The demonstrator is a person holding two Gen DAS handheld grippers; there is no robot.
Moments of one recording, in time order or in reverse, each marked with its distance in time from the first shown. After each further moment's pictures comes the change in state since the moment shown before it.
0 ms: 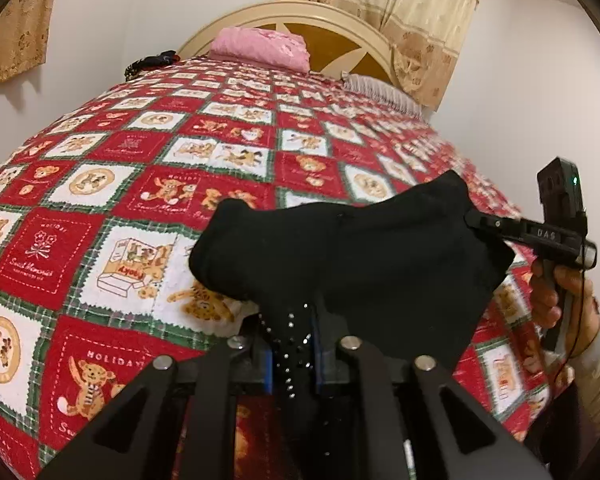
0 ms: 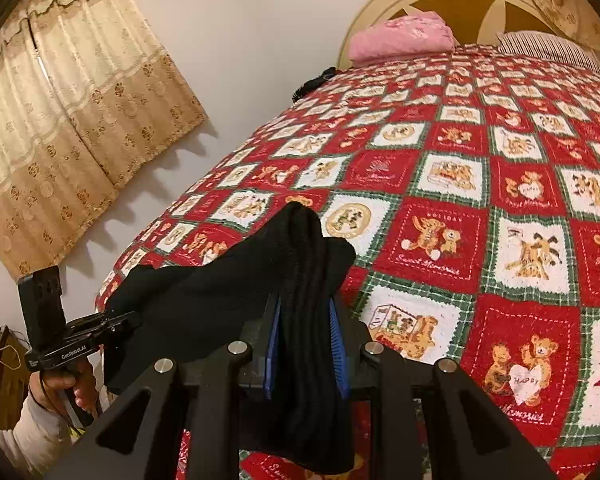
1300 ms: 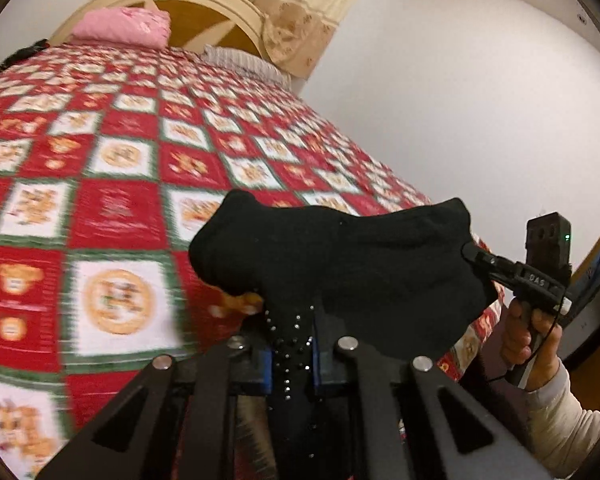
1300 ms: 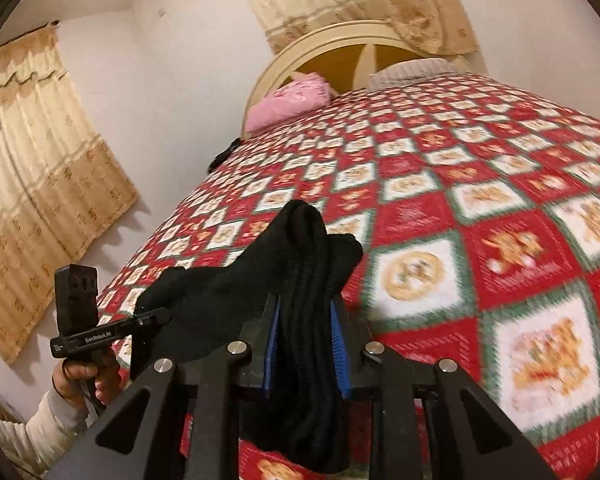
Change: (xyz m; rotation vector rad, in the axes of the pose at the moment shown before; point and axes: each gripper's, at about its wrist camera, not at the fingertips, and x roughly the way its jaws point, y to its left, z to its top) left arm 0.009 -0.162 -0.008 0.095 0.072 -0.460; right arm -0.262 -0.063 -0.129 0.179 -0.245 -0.239
